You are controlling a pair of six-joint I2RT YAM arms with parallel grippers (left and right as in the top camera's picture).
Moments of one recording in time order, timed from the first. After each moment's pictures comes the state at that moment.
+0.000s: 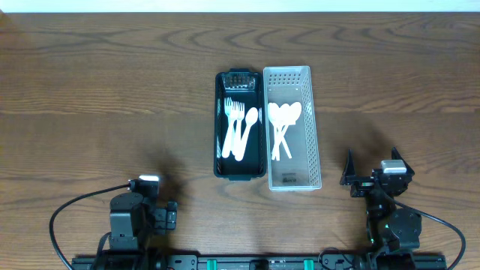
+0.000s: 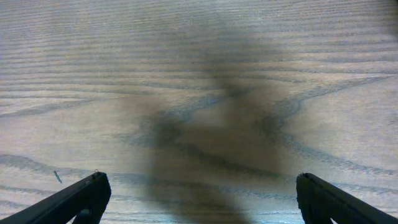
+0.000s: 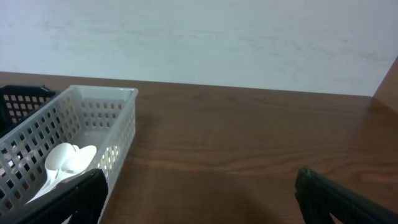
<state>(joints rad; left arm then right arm) -0.03 0.25 0.29 -0.92 -0.08 0.10 0.07 0.01 0.01 -0.06 0.06 -0.03</state>
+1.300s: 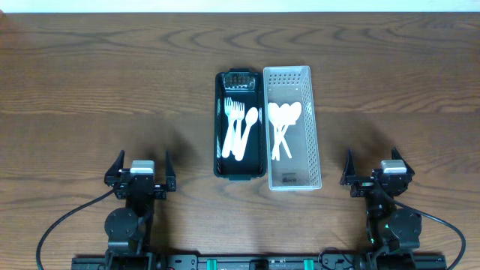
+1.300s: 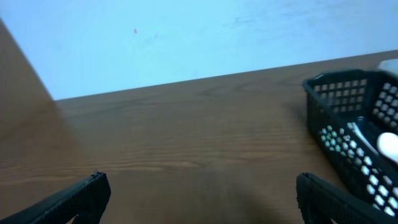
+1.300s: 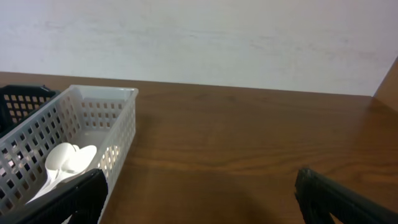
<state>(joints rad) -0.04 0.01 0.03 -0.14 -0.04 0.15 0.07 0.01 0.01 -0.06 0.06 -0.03</state>
